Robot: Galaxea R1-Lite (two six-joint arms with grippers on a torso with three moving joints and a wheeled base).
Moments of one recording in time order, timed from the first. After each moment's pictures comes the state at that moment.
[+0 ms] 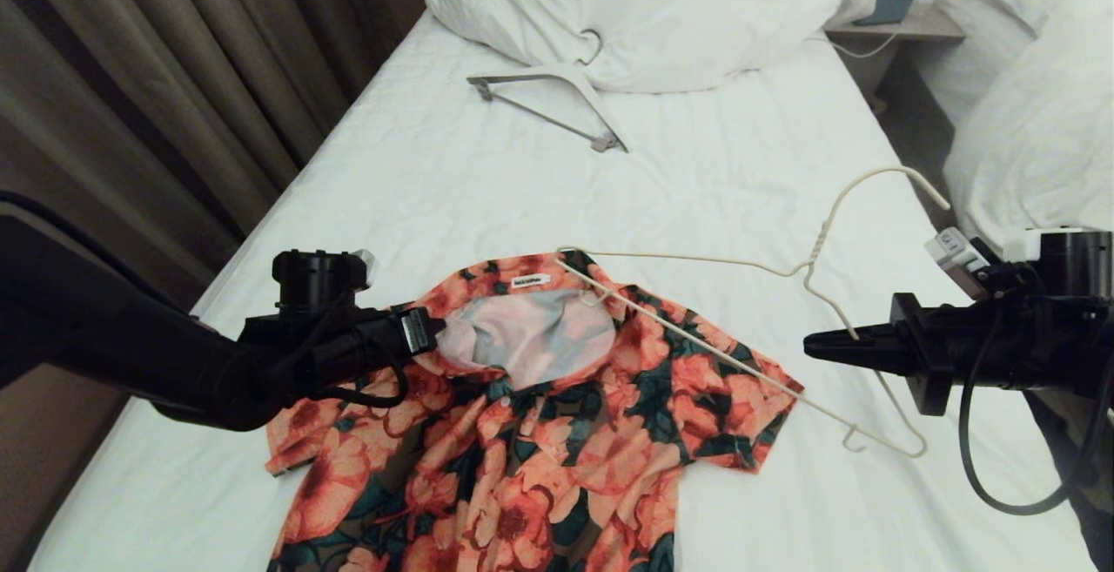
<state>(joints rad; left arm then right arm) -0.20 1.93 -0.87 -0.59 -0.01 -0.35 0.00 1.76 -0.83 -0.46 1.18 -0.47</state>
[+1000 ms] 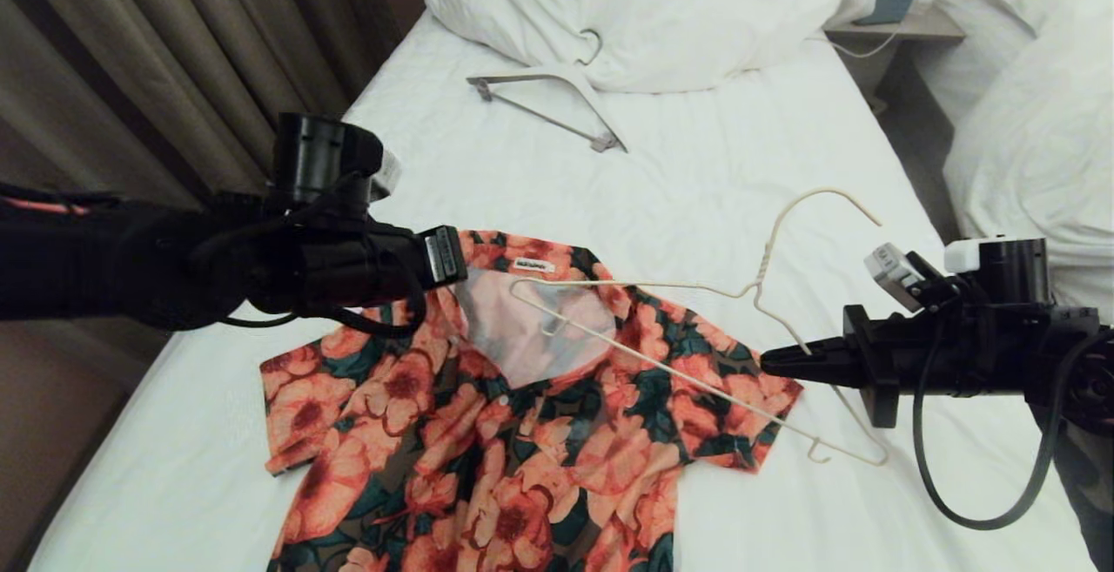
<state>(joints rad) -0.42 1.72 -1.23 0.00 0.13 -0.39 0.12 1.80 -0.84 -0.46 1.10 -0.47</state>
